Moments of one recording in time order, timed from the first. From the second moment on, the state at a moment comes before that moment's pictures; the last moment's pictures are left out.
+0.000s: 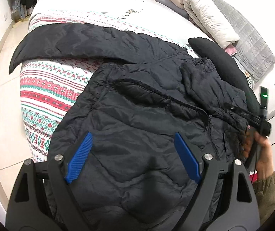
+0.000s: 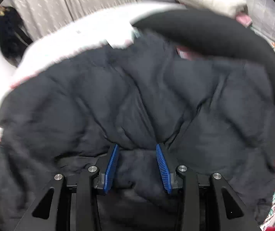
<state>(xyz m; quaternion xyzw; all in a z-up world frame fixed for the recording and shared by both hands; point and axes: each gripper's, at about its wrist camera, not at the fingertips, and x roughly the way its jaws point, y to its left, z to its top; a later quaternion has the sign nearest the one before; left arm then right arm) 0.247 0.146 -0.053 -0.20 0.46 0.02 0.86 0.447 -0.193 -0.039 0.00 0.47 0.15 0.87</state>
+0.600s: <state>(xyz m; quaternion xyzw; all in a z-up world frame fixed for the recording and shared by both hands) 0.271 0.299 -0.050 -0.34 0.41 0.13 0.84 0.401 -0.209 0.019 0.08 0.47 0.20 0.86</state>
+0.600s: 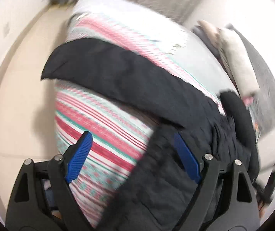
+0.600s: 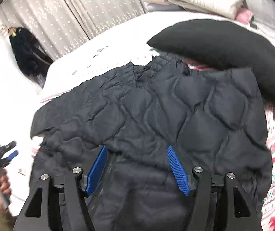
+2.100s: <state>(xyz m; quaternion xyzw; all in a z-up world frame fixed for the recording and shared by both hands) 0.266 0.478 -0.034 -0.52 0.12 0.15 0.83 0.389 -0.199 0.014 0.12 0.47 0.21 0.85</state>
